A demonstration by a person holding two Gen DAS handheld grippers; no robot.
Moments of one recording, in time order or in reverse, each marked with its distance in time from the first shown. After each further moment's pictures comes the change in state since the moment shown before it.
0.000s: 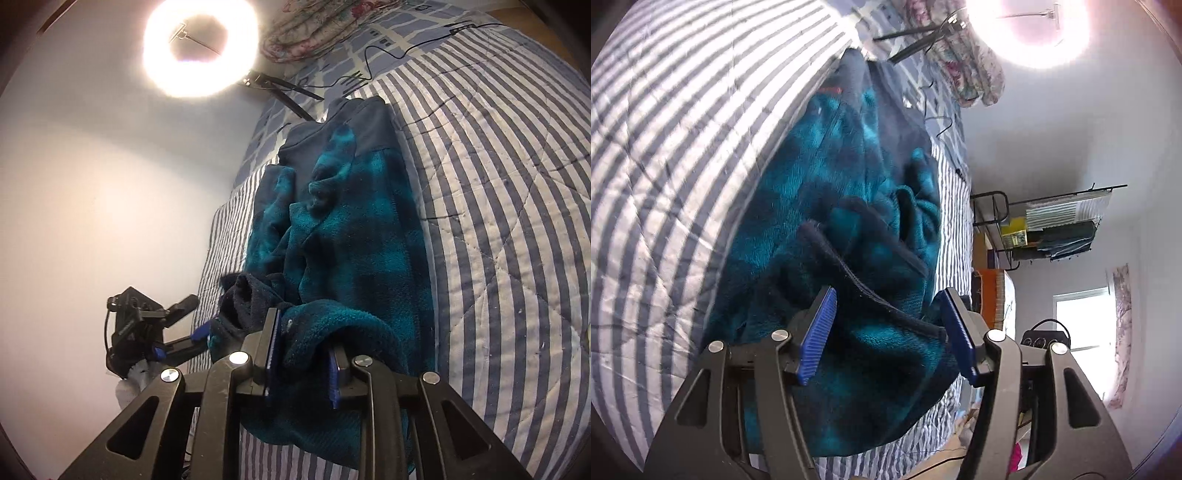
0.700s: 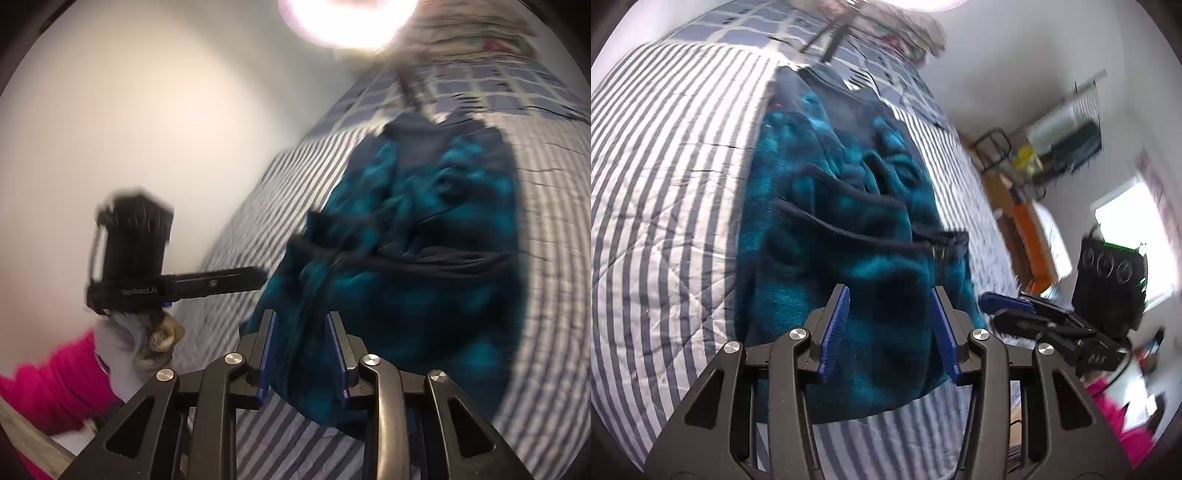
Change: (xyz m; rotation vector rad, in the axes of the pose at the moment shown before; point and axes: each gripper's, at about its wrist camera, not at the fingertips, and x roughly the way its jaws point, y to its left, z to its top) left arm -0.009 -0.038 -0.055 0.433 0.067 0.157; right arm 0.040 0.101 -0.054 -0.450 0.129 -0.003
